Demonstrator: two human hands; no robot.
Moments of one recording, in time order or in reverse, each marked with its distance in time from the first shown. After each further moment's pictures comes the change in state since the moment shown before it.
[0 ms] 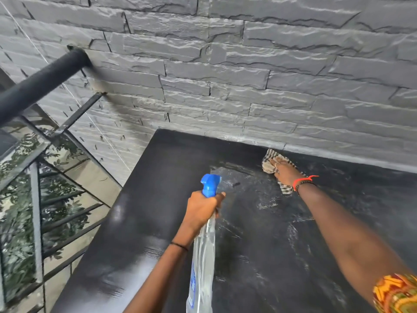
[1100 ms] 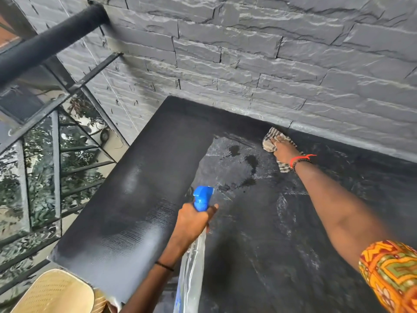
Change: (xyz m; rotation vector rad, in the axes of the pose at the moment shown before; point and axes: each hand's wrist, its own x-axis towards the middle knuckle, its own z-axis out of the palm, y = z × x) left_hand -0.113 -0.057 0.025 0.101 0.140 -0.172; right_hand -0.018 -0.005 0.002 0.009 -0.024 -0.071
